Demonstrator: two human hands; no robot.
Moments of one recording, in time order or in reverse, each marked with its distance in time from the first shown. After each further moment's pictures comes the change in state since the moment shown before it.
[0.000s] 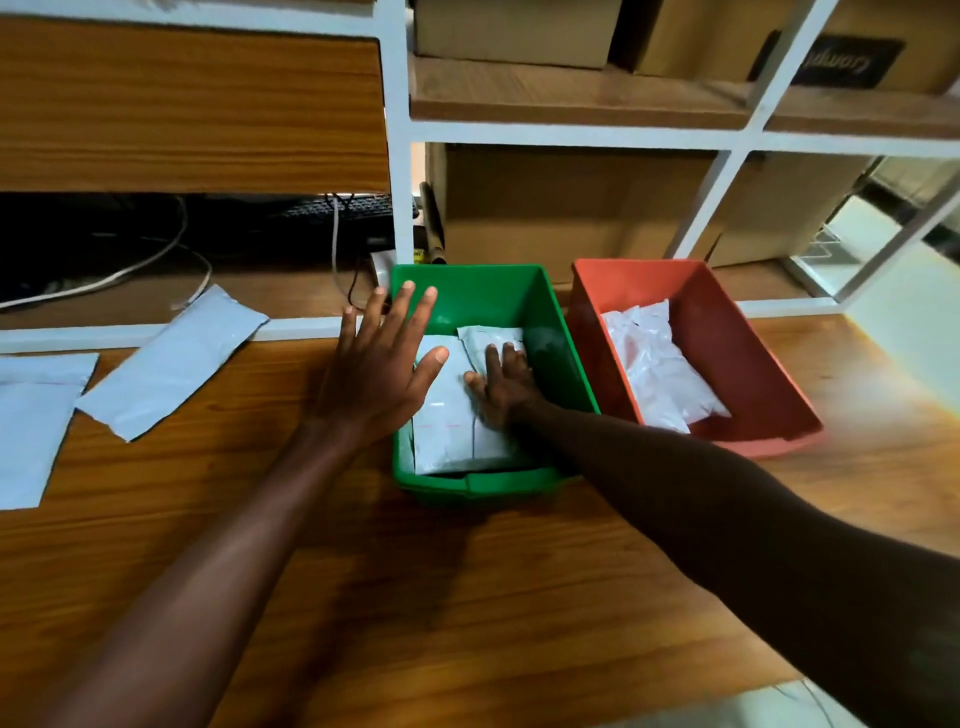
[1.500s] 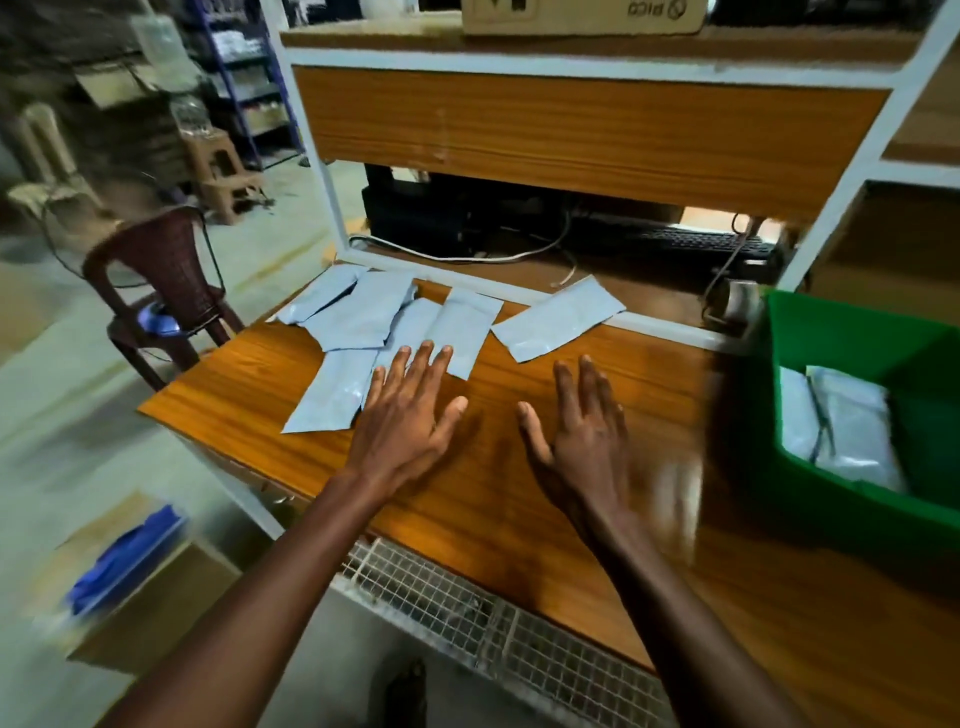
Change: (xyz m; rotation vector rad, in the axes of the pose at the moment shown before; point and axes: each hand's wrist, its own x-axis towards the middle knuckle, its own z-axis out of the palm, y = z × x) left_hand -0.333 -0.213 -0.120 0.113 0.081 -0.536; right_hand -0.231 -0.328 0.074 0.189 0.250 -0.473
